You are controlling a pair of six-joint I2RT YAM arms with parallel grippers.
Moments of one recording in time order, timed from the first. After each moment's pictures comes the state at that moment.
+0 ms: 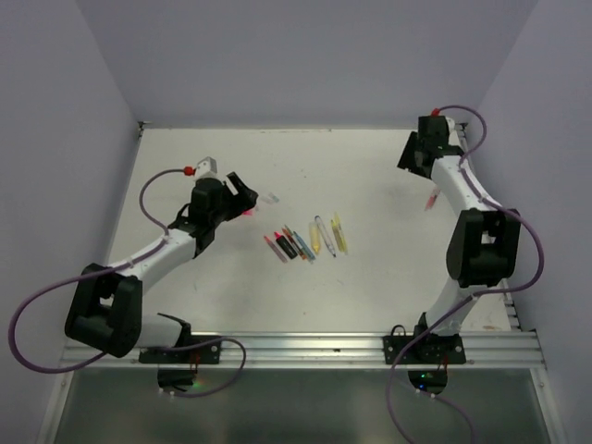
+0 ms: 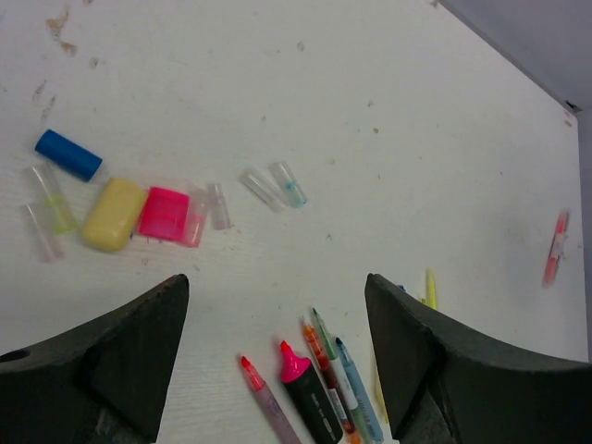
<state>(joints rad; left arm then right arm) -0.32 1.36 0.73 0.12 -0.10 -0.73 0.07 1.79 1.43 -0.48 0.24 0.36</state>
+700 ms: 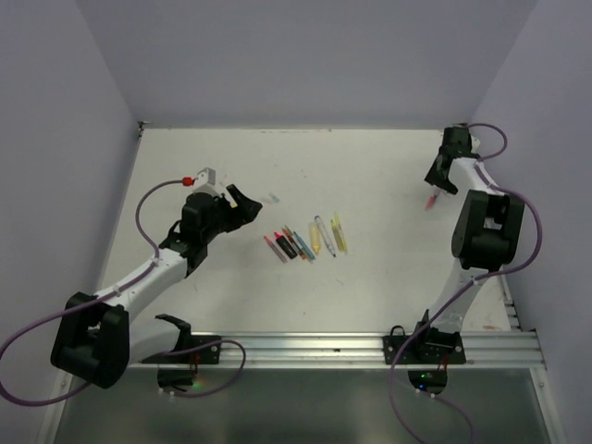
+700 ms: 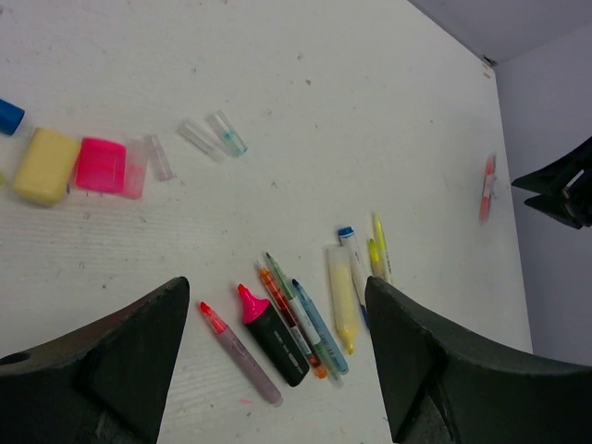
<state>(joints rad) -0.35 1.17 0.58 0.19 0.05 -0.75 -0.16 1.95 1.48 -0.48 0.30 0.35</state>
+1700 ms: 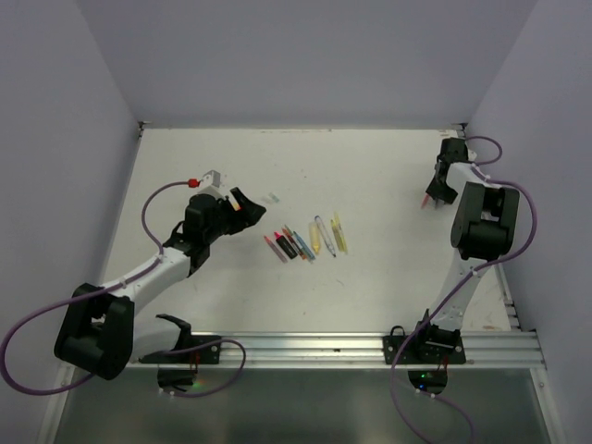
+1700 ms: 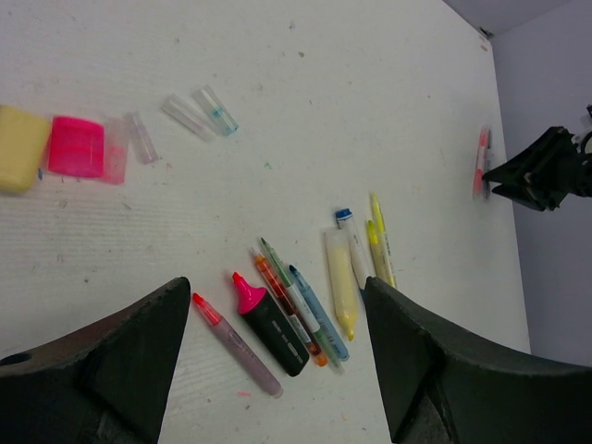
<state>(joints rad) -0.35 1.22 0.55 0.25 0.12 -0.75 -0.19 2.07 1.45 -0.44 0.32 0.35</state>
